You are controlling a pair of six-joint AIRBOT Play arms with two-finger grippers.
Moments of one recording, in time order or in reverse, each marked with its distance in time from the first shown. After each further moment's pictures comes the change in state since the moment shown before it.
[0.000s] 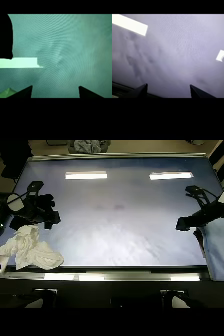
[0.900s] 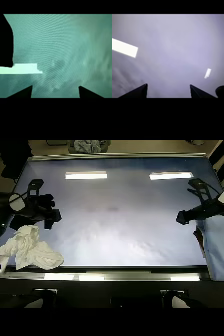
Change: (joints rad) left arm -0.003 -0.020 0.000 0.000 0.076 0.000; right arm 0.000 0.000 0.000 0.008 -0.198 0.000
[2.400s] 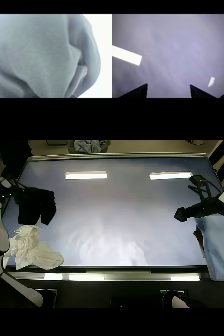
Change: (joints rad) left arm 0.402 -0.685 0.786 -0.144 0.038 -0.074; right arm 0.000 0.018 -0.001 0.057 -0.025 -0.015
